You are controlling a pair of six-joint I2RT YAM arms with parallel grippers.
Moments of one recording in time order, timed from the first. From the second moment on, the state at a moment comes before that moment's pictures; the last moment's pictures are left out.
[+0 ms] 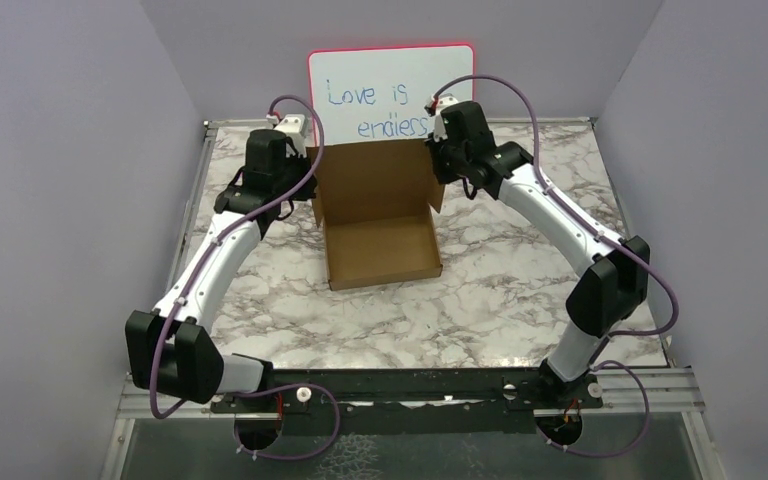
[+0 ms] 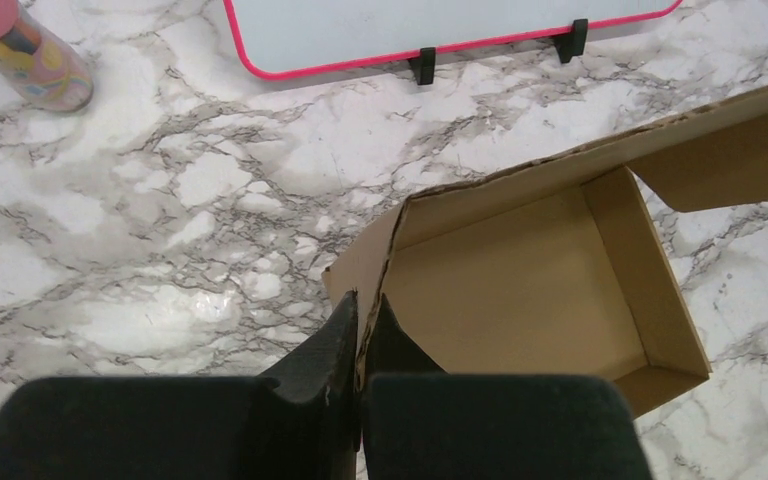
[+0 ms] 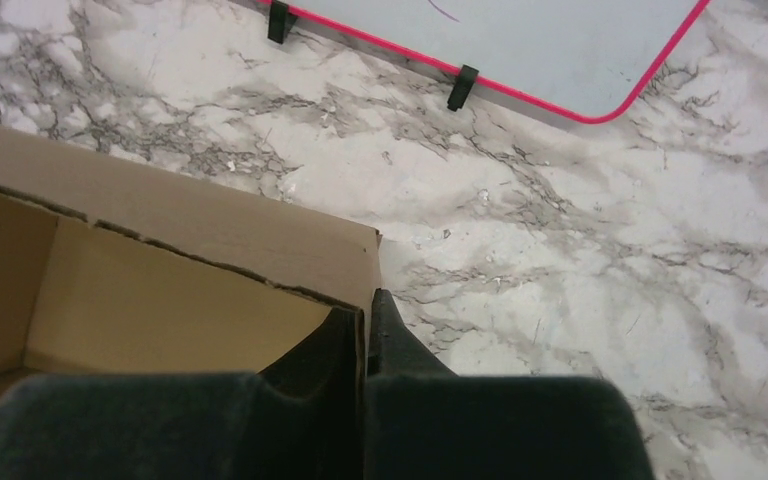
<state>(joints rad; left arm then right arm) -0.23 1.35 1.22 -0.41 0.12 -0.15 0.56 1.73 1.66 -0.59 0.11 0.01</state>
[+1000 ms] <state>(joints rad) -0.37 1.28 1.07 -0.19 -0.11 -0.38 0.64 1.71 1.63 -0.66 0.42 0.47</state>
